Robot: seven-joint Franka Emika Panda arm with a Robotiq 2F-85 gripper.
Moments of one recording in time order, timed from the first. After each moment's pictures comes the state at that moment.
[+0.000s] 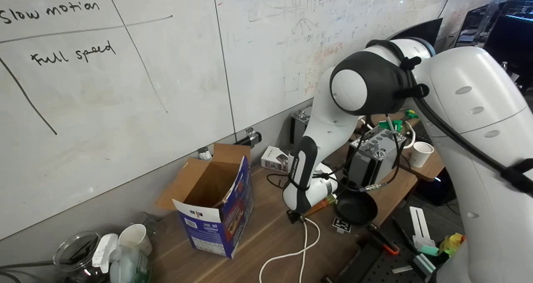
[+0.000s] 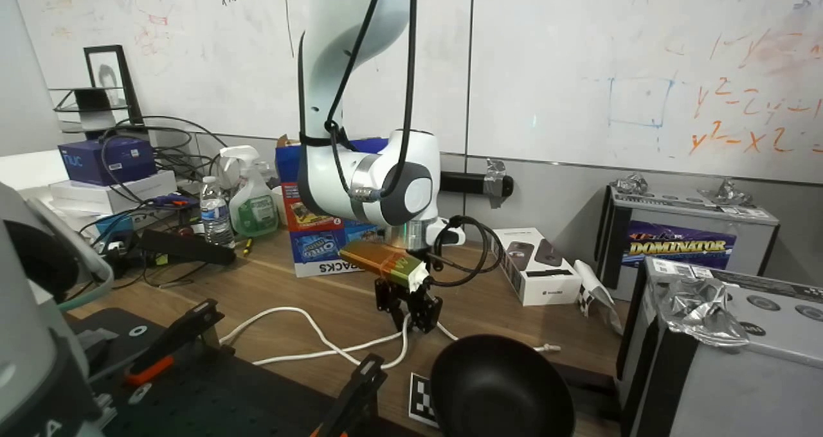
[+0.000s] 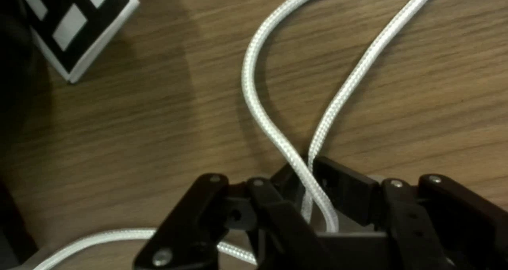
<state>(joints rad) -0.02 0.76 -0.02 -2.30 0.01 2.95 0.14</state>
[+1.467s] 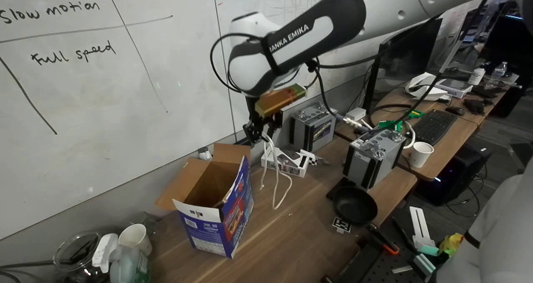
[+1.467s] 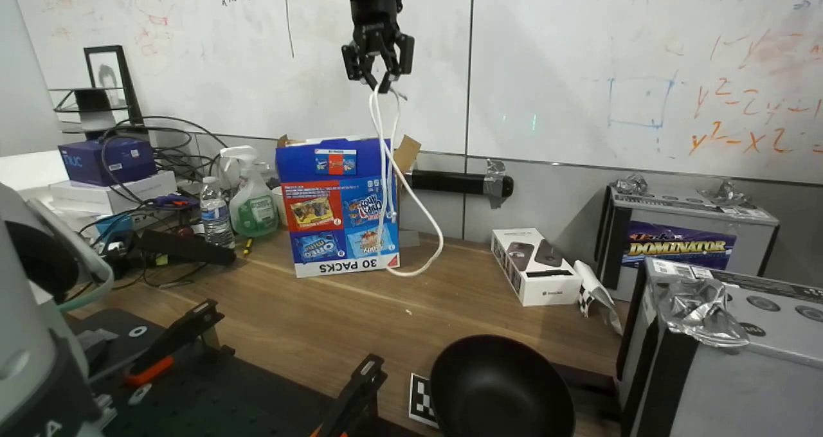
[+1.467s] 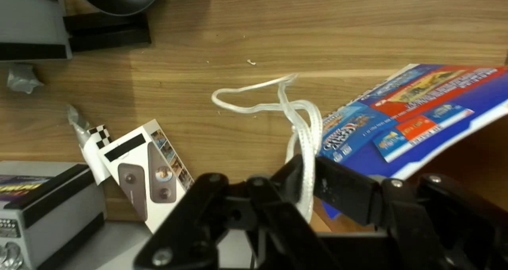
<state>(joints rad) 0.12 0.05 0.04 -2.03 -0.12 2.02 0.22</state>
